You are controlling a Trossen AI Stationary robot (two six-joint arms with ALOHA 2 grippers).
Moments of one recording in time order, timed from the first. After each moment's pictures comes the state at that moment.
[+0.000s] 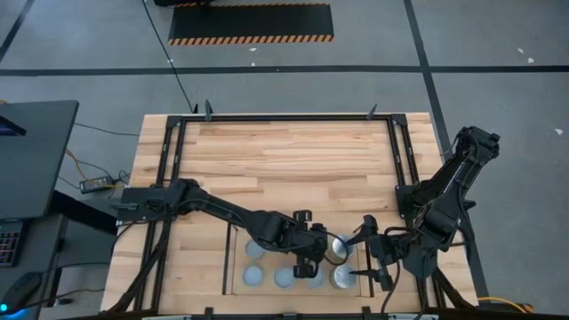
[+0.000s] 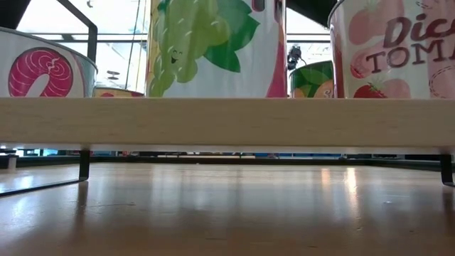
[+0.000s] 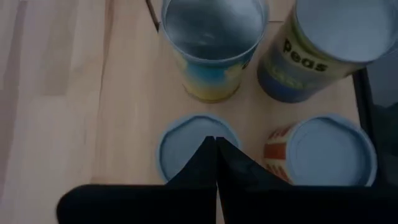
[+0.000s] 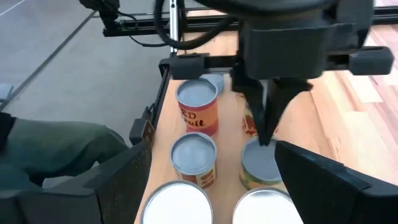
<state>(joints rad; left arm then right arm) -0.37 2.24 2.15 -0.89 -0.23 -0.29 0.92 1.28 1.04 -0.42 0.64 0.56</state>
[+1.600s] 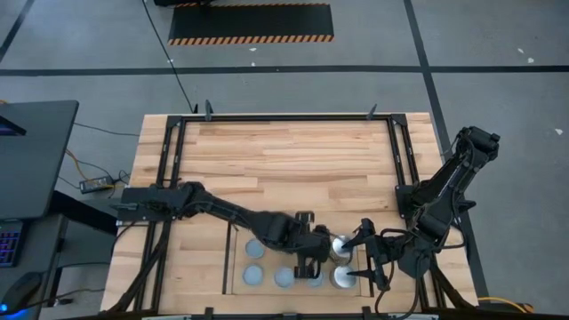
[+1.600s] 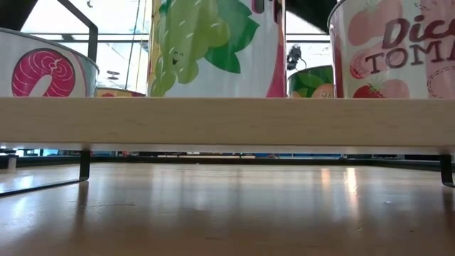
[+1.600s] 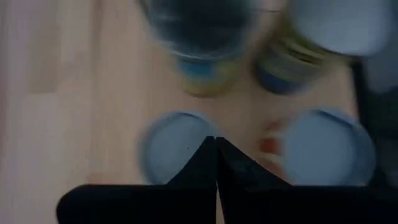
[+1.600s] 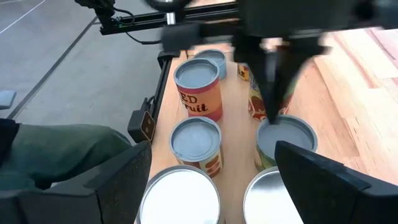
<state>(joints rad) -0.37 2.30 2.27 -1.00 -0.18 -0.28 0.92 1.28 0.89 -0.26 0.64 0.63</state>
